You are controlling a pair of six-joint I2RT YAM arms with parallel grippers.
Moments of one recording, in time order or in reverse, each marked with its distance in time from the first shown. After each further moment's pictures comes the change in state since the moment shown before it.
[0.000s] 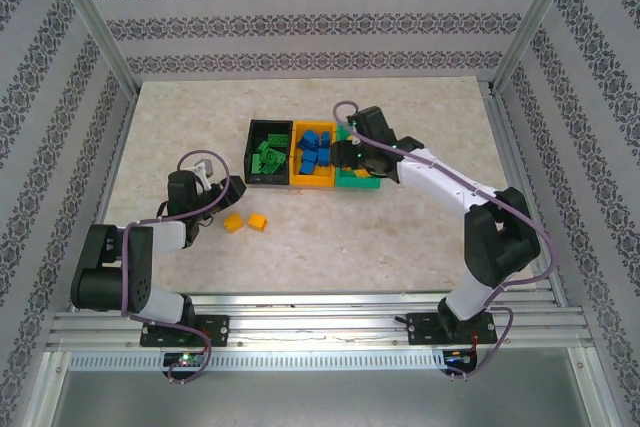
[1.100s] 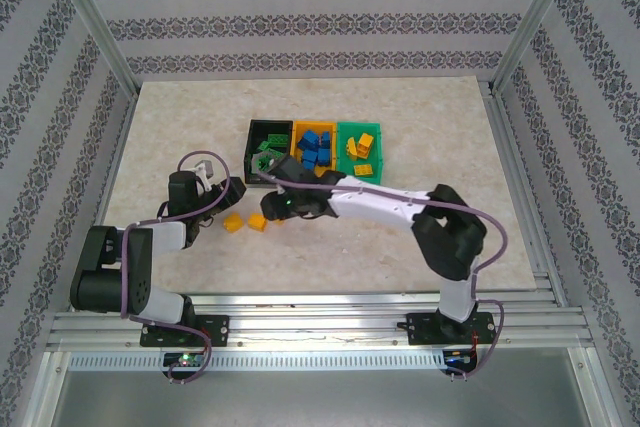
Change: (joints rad) left arm -0.006 -0.010 0.000 -0.028 -0.019 0.003; right arm 0.370 0.187 0.116 -0.006 -0.052 0.193
